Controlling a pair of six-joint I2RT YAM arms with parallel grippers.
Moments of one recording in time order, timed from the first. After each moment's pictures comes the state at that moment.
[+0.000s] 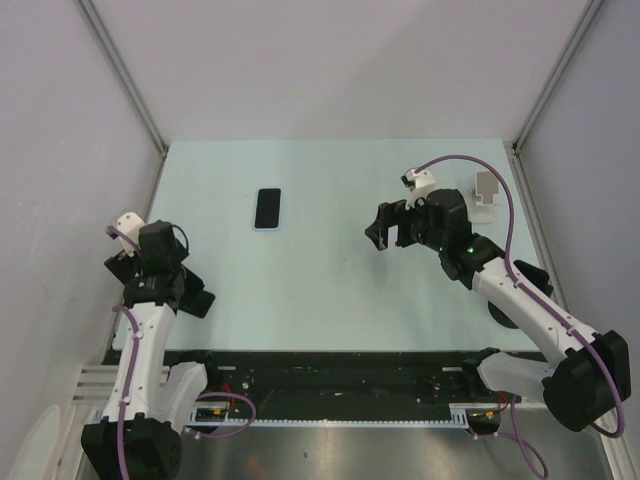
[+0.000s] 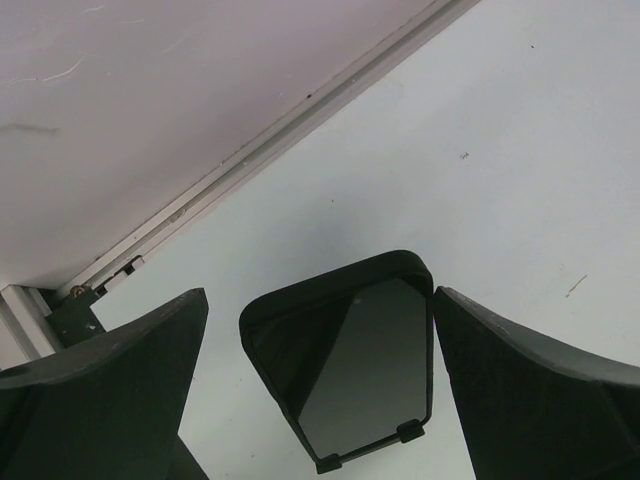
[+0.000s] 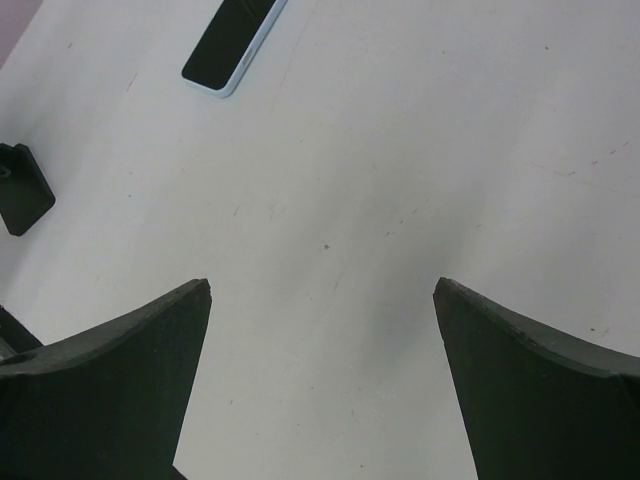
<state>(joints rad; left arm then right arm) 0.11 0.81 0.72 -0.53 -0.67 -0.41 0.49 1.15 0.92 -0.17 -0.16 0.23</state>
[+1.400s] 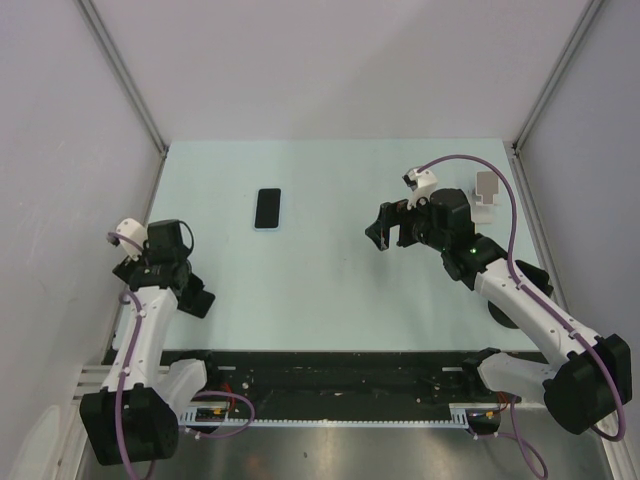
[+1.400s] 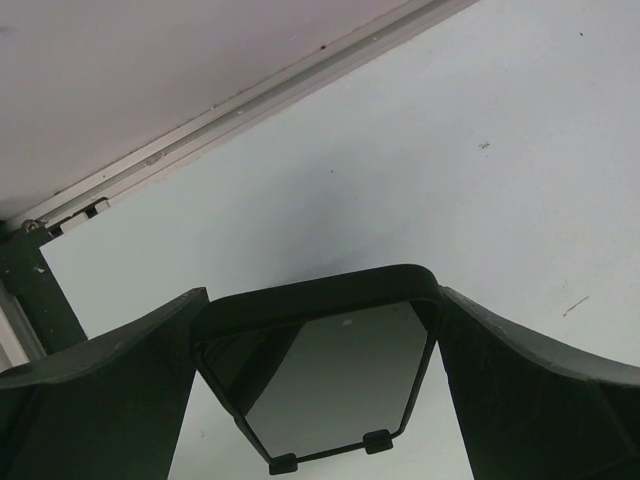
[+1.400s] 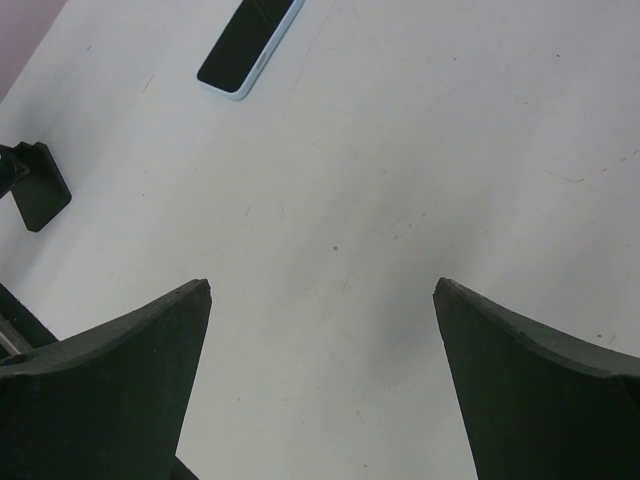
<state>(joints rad) 0.11 0.93 0.71 -0.56 -0.70 -0.65 0.48 1.14 0.92 -0.17 -0.20 0.23</state>
